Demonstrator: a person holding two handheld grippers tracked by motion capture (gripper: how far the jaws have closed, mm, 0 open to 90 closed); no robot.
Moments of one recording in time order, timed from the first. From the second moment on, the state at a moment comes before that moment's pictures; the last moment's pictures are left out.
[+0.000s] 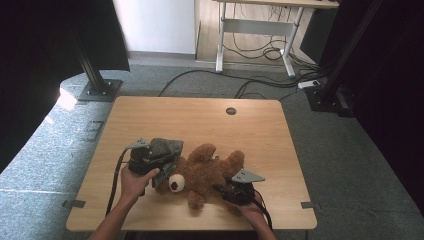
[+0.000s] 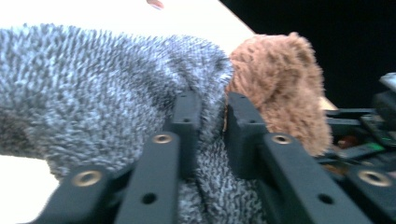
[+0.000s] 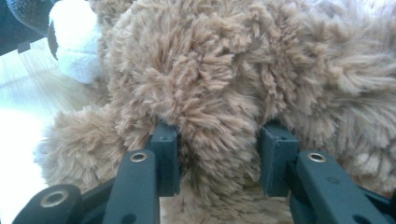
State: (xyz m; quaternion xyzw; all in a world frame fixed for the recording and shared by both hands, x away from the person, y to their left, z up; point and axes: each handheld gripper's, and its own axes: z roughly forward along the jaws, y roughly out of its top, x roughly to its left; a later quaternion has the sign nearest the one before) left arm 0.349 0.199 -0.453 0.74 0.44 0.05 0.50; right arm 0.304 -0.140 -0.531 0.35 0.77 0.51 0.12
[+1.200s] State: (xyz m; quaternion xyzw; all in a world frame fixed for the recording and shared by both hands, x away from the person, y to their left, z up) left arm 0.355 0.155 -0.424 0.77 0.40 0.05 0.49; right arm 0.304 -0.141 -0.533 0.36 0.77 0.51 0.12
